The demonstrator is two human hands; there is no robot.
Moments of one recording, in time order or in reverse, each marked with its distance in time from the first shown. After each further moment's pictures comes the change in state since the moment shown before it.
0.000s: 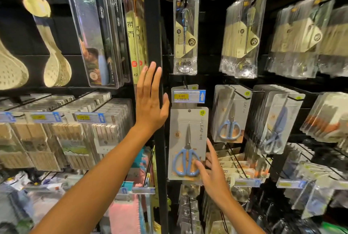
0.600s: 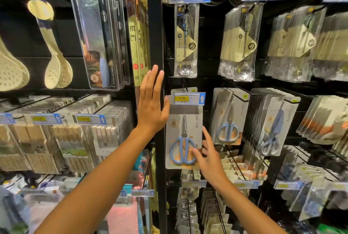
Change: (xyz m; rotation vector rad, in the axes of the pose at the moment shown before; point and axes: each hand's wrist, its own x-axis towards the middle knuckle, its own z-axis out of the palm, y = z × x) left_hand -0.001 0.001 -0.001 -0.076 -0.013 -0.017; right_hand 0.037 -0.018 0.005 -0.058 0.002 -0.090
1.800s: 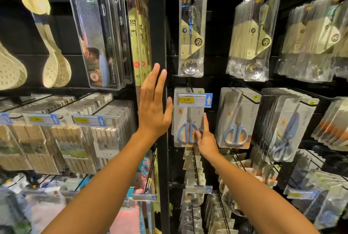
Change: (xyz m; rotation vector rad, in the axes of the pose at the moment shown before) left_hand 0.000 -0.001 0.005 -0.011 0.019 -0.010; right_hand 0.116 0.057 0.019 -0.320 0.007 0.114
